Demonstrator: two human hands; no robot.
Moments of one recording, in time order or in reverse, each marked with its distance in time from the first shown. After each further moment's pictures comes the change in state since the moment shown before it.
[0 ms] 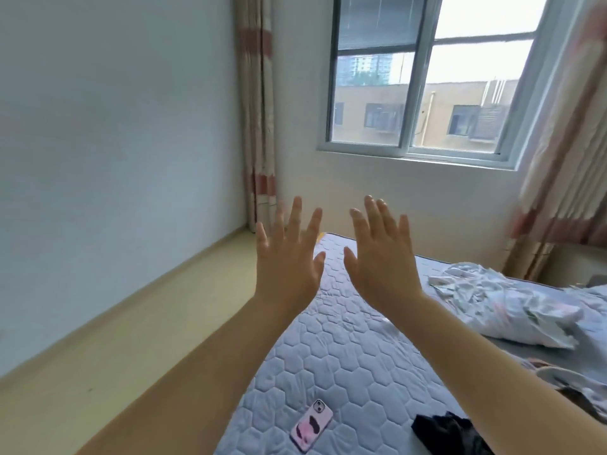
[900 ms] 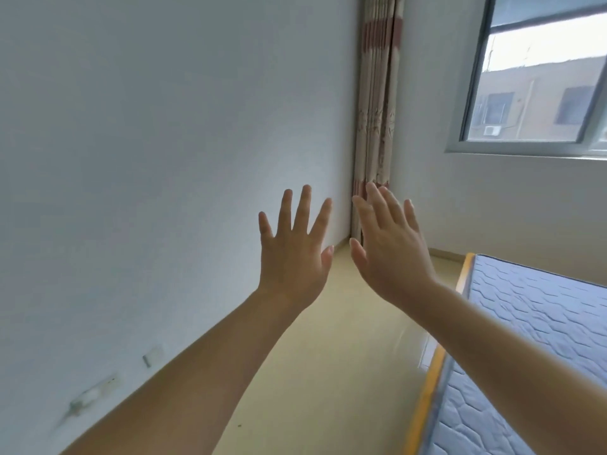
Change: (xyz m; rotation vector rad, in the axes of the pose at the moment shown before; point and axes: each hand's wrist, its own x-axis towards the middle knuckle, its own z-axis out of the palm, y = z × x) left_hand 0.011 -0.655 0.040 0.221 -0.058 -0.092; right_hand 0.269 -0.576 0.191 0.202 -0.008 -0.166
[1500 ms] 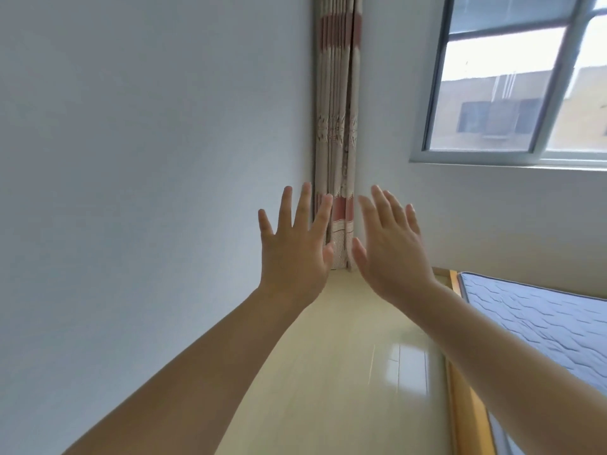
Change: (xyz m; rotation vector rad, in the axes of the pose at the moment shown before) left_hand 0.281 -0.176 0.272 -0.180 0.049 0.165; right_hand 0.298 -0.005 0.268 -0.118 -0.021 0.210
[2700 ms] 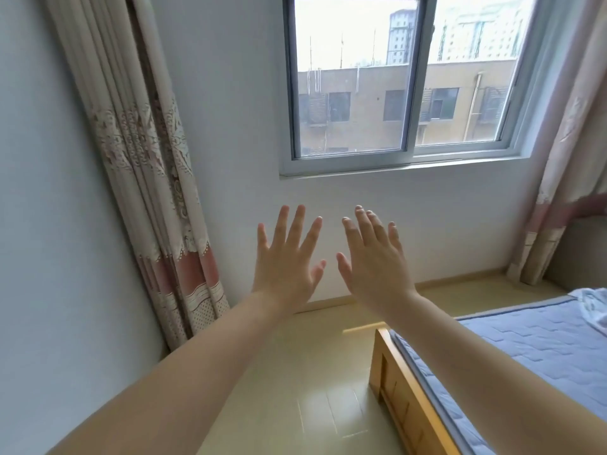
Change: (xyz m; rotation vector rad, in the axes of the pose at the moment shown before) left_hand 0.665 0.131 0.653 -0.346 -0.140 0.513; right_hand 0.485 0.488 0.512 -0.454 0.027 0.387
